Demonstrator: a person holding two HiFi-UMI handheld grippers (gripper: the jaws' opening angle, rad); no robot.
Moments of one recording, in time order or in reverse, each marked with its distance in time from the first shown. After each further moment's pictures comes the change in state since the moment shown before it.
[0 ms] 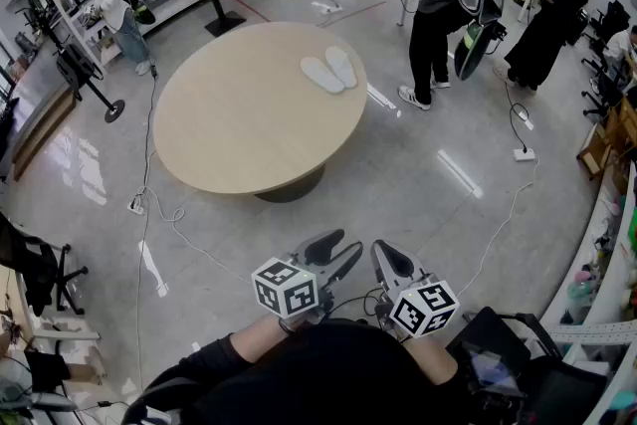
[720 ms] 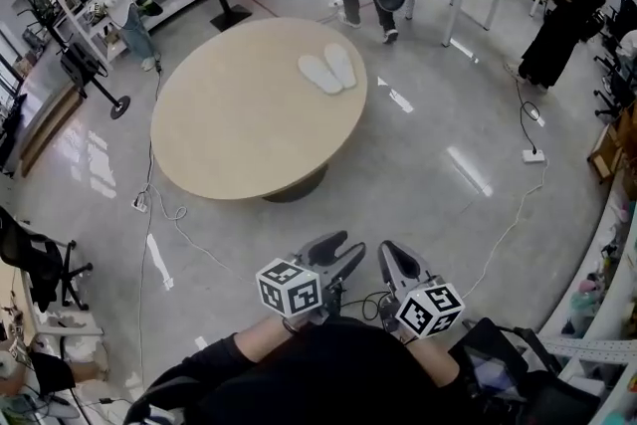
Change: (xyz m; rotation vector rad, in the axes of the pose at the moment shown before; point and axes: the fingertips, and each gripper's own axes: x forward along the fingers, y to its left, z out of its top) left arm 0.076 0.026 0.003 -0.045 0.016 0.028; right arm 0.019 -0.082 0.019 0.072 -0.006 -0.019
